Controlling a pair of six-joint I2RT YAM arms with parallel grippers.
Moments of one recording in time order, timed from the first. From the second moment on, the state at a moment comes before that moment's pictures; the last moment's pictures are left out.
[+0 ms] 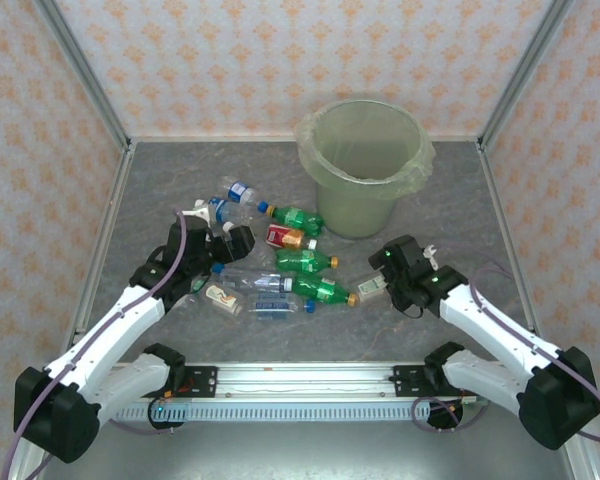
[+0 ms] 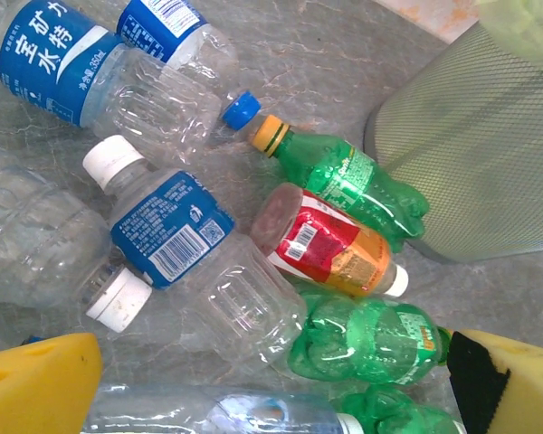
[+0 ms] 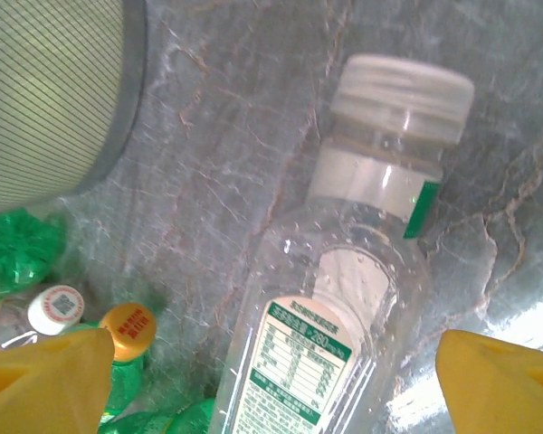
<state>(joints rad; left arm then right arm) -0.35 0.94 0.68 -0.37 0.01 -0.65 0.52 1.00 0.61 -0.63 0.12 1.43</state>
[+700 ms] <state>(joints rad) -0.46 0.89 0.61 -0.39 0.00 -0.78 0.53 1.27 0.60 -0.58 0.05 1.40</state>
